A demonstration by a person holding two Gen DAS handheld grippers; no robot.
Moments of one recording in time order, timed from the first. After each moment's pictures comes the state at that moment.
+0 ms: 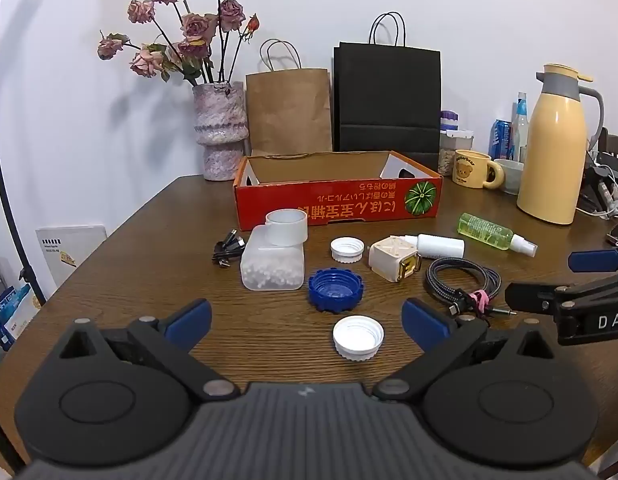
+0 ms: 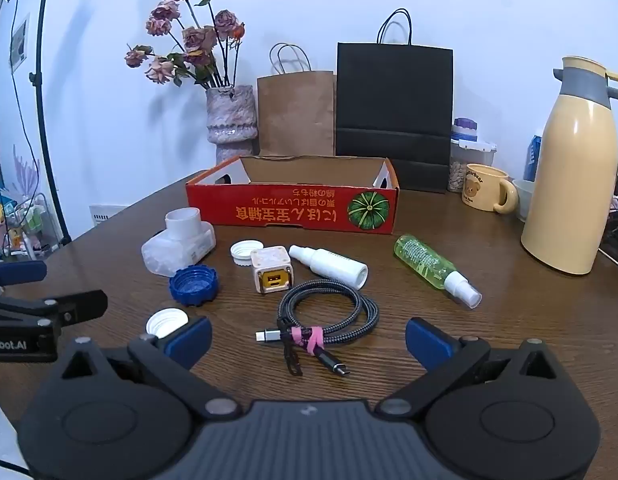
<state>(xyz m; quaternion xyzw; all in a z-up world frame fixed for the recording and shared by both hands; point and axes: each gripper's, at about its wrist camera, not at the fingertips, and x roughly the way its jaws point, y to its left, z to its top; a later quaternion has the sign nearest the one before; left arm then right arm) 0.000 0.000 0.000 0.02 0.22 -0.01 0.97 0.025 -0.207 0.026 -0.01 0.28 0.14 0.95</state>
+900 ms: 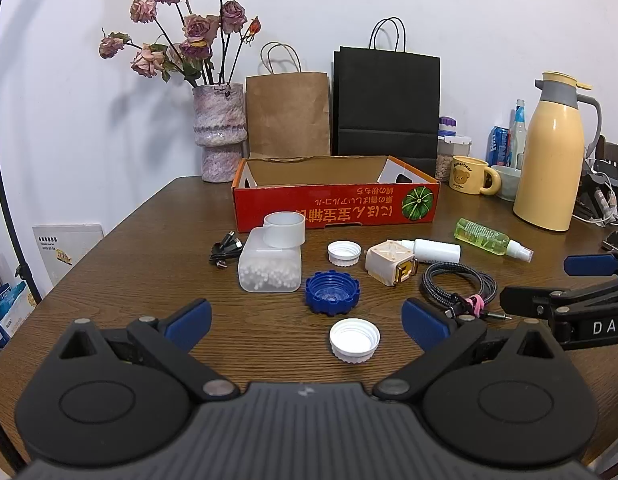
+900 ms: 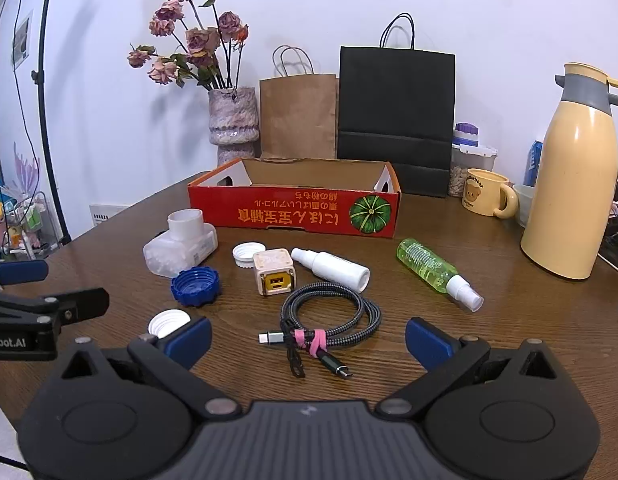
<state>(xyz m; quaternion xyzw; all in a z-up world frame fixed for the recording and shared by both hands) -0.003 0.004 0.004 0.01 0.23 -0.01 0.97 0.022 -0.203 0.029 -0.01 0.28 0.14 0.95</state>
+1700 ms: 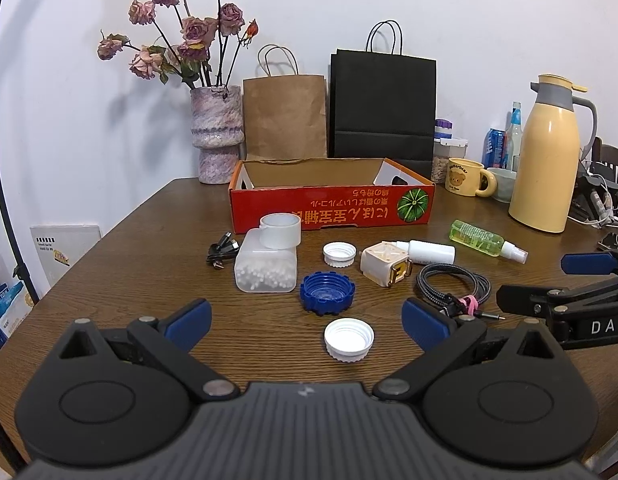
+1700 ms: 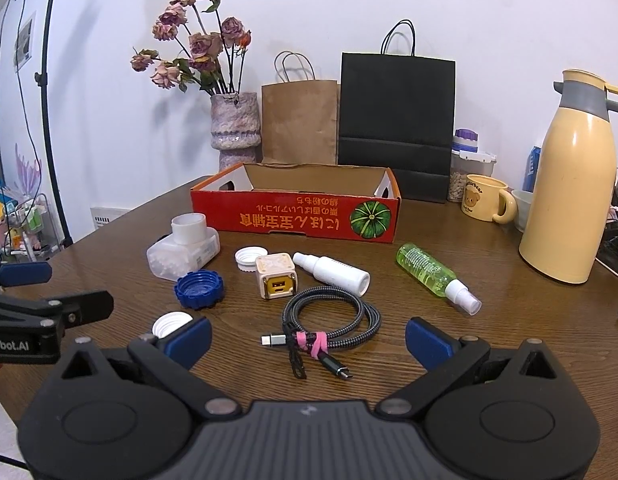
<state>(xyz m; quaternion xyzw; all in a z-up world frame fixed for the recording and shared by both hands) -0.004 0.002 0.010 0.01 0.22 -0.01 0.97 0.017 -0.204 0.041 -0.01 0.27 0.14 0.95</state>
